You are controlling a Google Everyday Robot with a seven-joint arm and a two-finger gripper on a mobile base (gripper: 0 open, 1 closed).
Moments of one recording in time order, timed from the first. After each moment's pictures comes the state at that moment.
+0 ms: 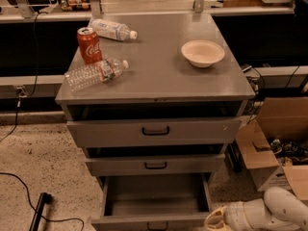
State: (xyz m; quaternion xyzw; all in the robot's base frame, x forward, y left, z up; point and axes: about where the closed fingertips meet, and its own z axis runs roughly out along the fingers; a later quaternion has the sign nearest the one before) arm 0.362 -0.216 0.388 -0.61 0.67 0.30 0.30
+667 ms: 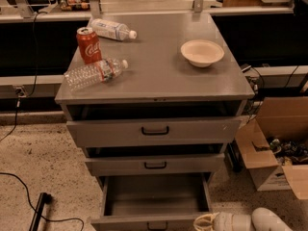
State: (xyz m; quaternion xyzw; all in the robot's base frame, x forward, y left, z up) arm 0.385 -0.193 0.295 -0.59 0.65 0.26 0.40
